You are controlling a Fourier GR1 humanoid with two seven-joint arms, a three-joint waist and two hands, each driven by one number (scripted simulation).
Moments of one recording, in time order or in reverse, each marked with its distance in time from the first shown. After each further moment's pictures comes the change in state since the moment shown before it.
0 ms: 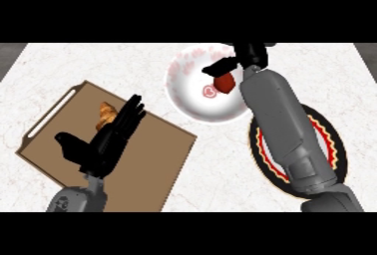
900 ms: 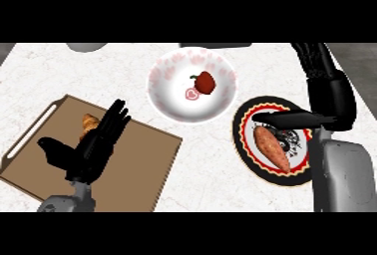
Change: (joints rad) left arm 0.060 0.022 0.060 -0.010 0.011 0.021 0.001; right arm 0.599 0.004 -0.077 -0.827 -0.594 0.360 -0.278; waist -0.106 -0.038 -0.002
